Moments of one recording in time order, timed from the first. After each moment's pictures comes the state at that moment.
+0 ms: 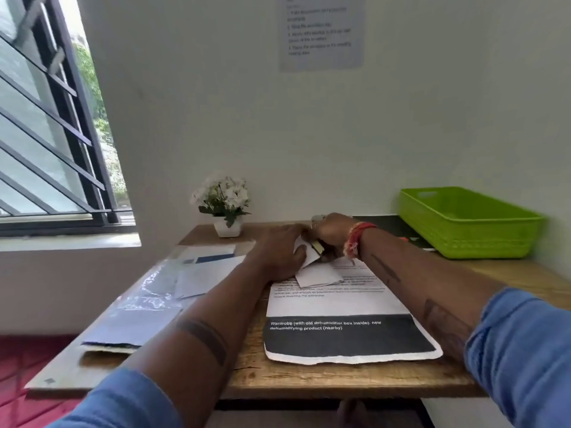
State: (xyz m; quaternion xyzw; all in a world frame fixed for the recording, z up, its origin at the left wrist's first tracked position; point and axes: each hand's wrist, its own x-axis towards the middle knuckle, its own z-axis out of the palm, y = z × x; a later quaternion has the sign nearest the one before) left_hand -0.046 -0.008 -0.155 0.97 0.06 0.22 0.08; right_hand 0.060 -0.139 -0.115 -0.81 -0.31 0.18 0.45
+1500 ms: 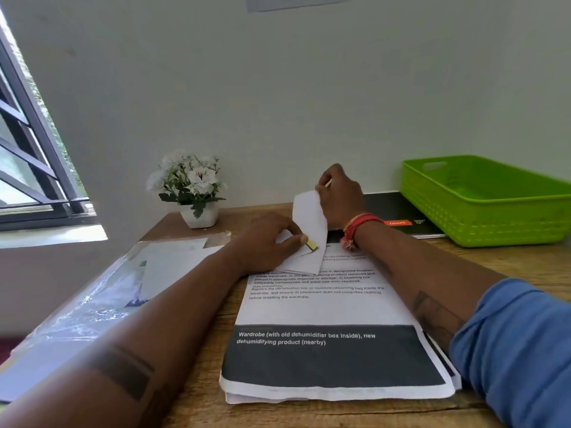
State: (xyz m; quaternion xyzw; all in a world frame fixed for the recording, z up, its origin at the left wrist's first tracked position) left_hand -0.002 0.011 -0.159 0.97 0.01 0.18 0.13; right_hand 0.150 -0.120 -0.140 -0.82 -0.29 -0.16 0.46
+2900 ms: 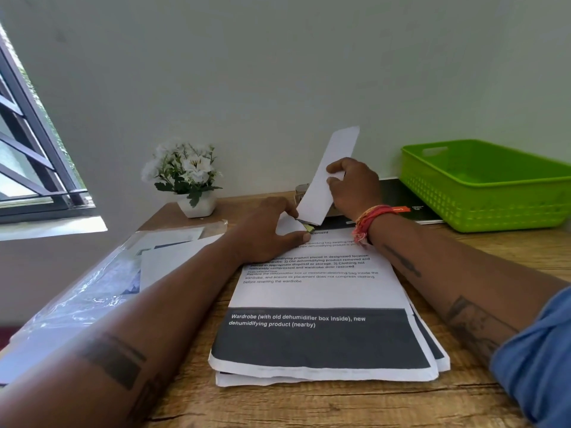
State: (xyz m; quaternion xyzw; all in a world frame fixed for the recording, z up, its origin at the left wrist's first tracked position) left_hand -0.004 0.003 -0.162 0.97 0.04 0.17 0.14; right_hand 0.132 -0.154 -0.137 -0.82 -0.26 -0.17 0.48
